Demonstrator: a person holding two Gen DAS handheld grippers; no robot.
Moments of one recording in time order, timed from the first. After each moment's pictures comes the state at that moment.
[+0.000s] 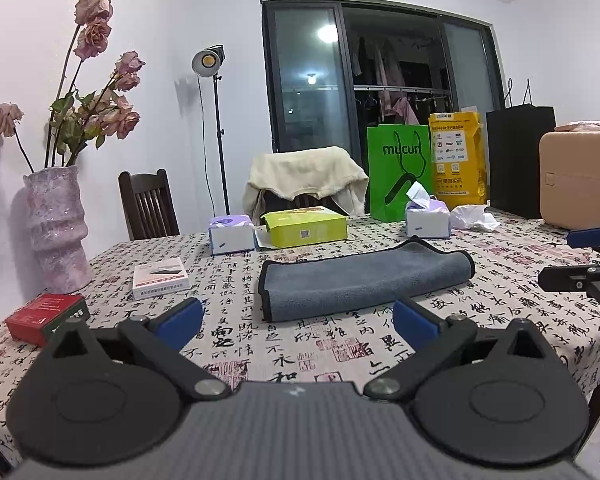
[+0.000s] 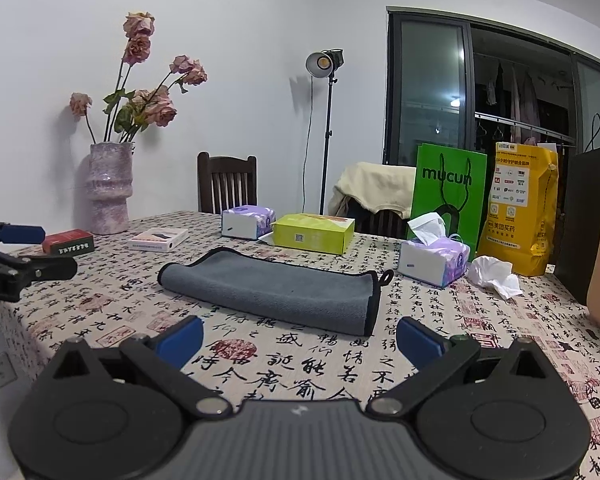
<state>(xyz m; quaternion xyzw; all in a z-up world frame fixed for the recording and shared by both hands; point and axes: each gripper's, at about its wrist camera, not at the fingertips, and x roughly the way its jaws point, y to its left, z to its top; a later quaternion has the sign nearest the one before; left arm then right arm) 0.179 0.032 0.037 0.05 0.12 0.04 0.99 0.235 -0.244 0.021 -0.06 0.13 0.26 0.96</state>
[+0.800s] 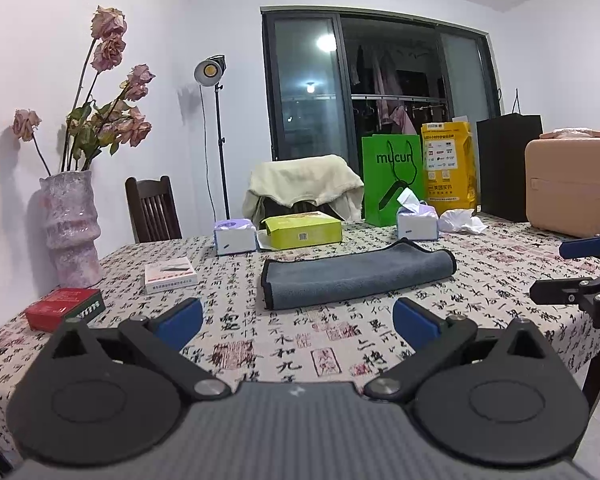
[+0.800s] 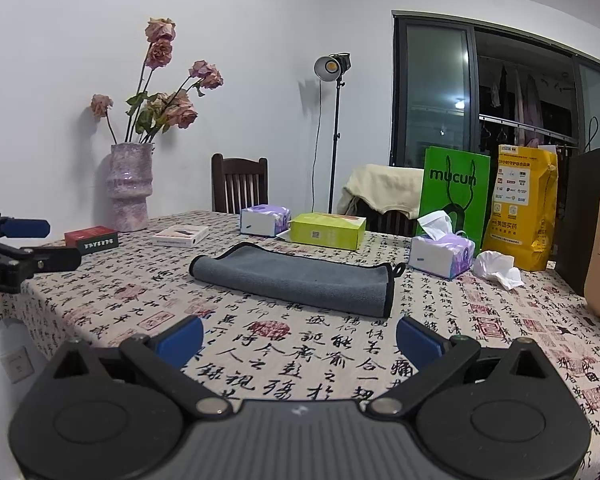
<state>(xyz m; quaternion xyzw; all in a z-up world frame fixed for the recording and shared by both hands) 0.127 0.029 0.039 0.05 0.11 0.04 0.99 0.183 -0.243 0.016 -0.06 0.13 0.27 0.95</state>
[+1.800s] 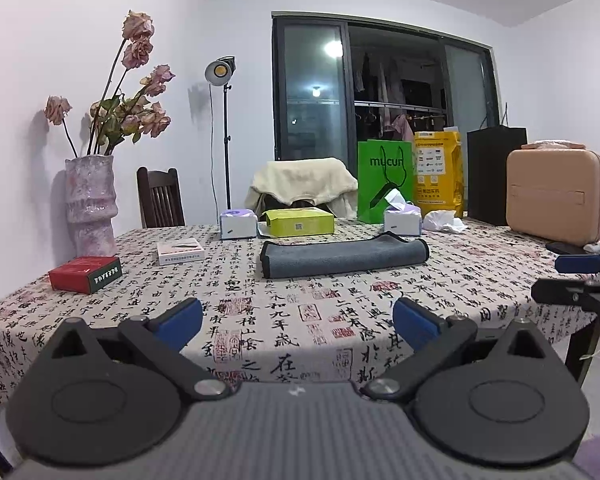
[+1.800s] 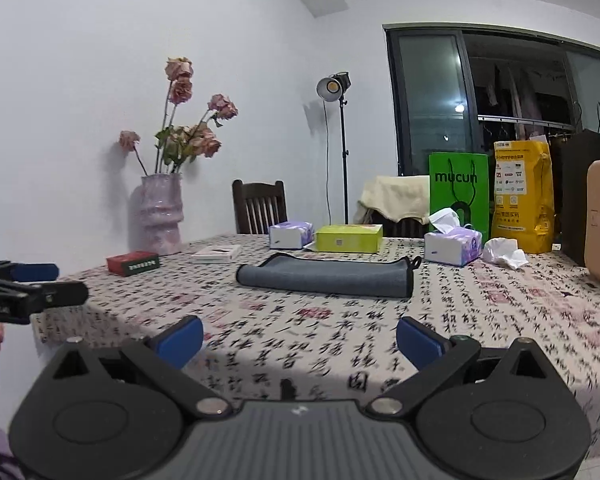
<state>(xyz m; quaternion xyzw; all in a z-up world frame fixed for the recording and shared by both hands) 0.038 0.019 0.026 0.02 0.10 0.03 0.99 0.095 -0.267 0.001 0.01 0.10 0.29 0.95</state>
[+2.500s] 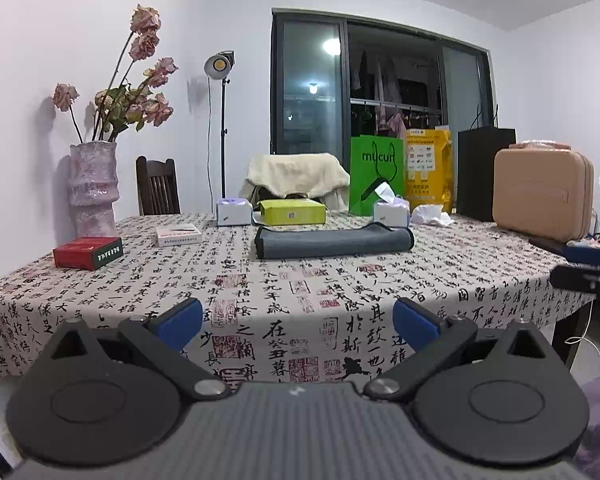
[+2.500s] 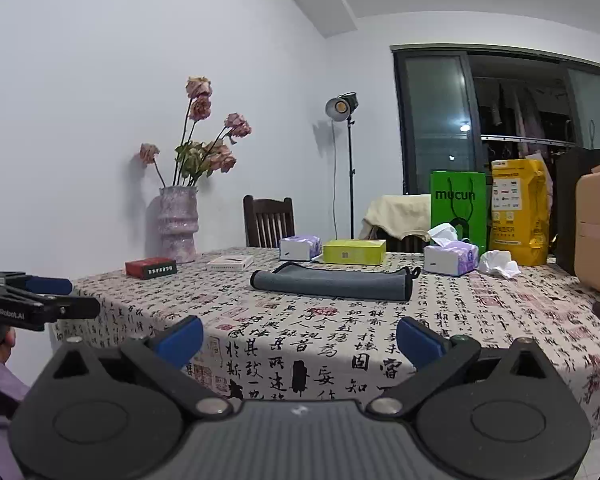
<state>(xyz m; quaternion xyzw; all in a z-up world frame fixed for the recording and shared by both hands) 0.001 0.018 0.013 0.00 0.10 0.02 0.99 0.044 -0.290 -0.005 0.01 0.07 0.29 0.95</state>
